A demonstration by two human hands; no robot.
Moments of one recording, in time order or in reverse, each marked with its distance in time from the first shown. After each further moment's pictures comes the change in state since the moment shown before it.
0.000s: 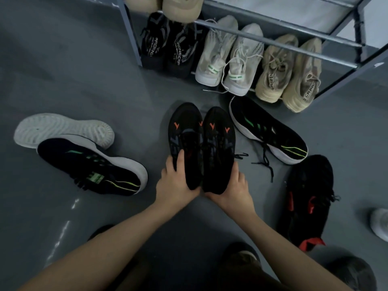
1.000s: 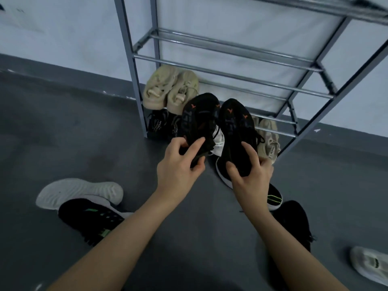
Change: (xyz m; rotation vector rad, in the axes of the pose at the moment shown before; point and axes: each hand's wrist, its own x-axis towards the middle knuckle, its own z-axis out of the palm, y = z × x) left_hand 0.015 0.085 -0.165 -0.064 0.743 0.626; right_hand -0.006 -0.116 -0.148 0.346 0.650 -0.285
